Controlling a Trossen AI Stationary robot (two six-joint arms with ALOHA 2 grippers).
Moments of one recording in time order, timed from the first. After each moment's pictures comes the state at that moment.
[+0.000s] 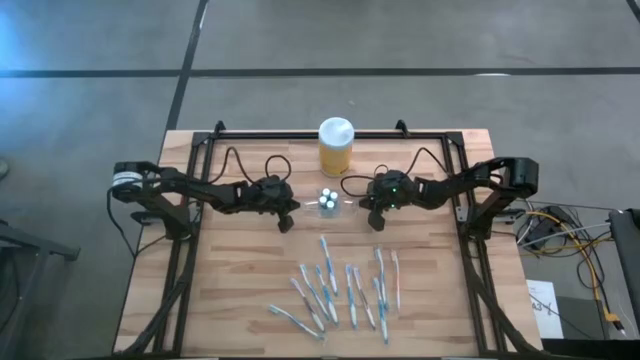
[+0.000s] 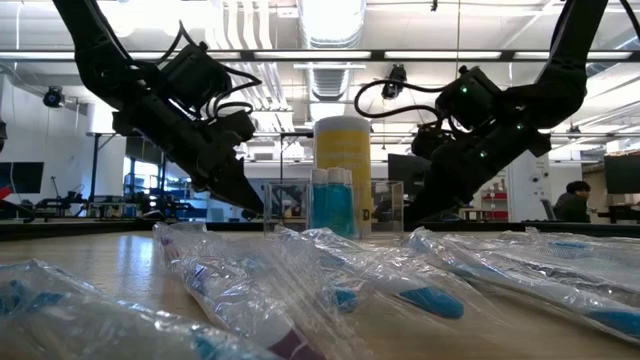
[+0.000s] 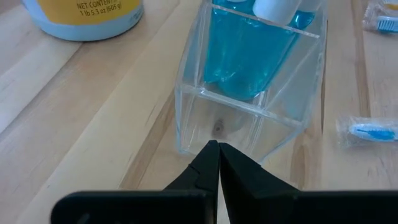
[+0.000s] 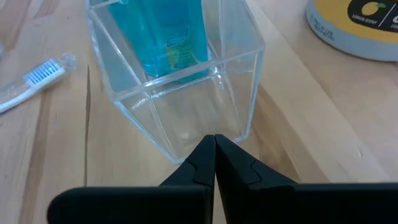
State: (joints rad) left arm 0.20 1.50 0.50 0.39 -0.04 -0.18; right arm -0.31 1.62 0.43 0.53 -0.16 0.12
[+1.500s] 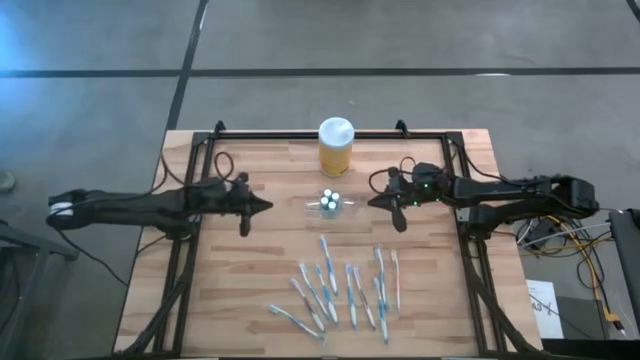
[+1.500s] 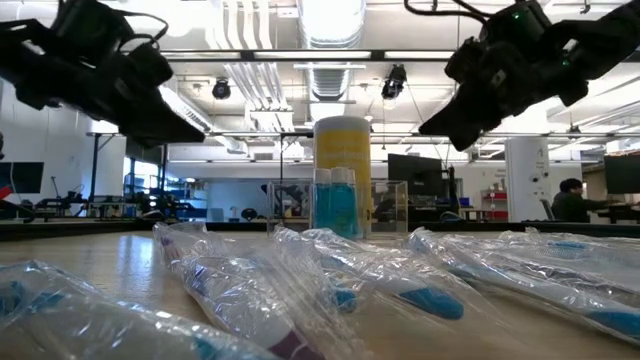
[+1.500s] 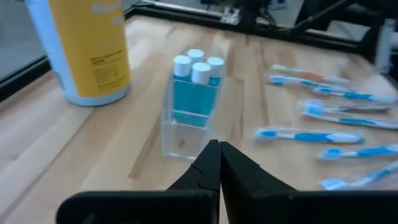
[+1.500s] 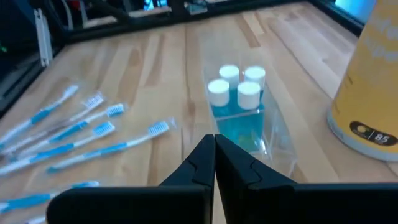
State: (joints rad) left arm 0.20 0.69 0.20 0.18 0.07 -0.10; right arm -0.29 1.08 0.39 0.29 -0.30 0.08
